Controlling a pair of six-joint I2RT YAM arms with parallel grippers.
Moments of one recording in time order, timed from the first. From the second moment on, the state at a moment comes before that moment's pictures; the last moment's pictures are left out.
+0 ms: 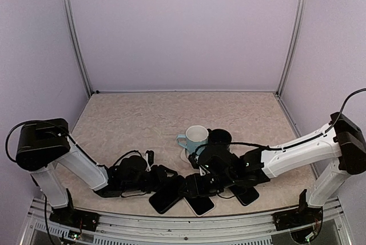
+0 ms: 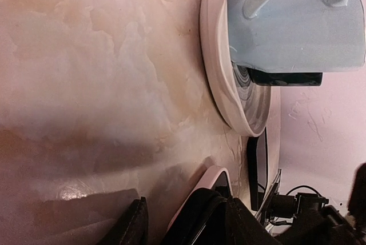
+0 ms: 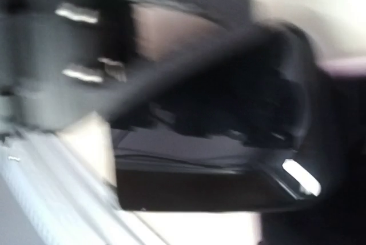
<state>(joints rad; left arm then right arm) -1.09 1.76 0.42 0.83 -0.08 -1.32 1.26 1.60 0.88 -0.07 -0.11 0.98</state>
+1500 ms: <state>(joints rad) -1.08 1.76 0.31 0.97 -0.06 -1.39 1.16 1.75 0.89 0.12 -0.15 1.08</state>
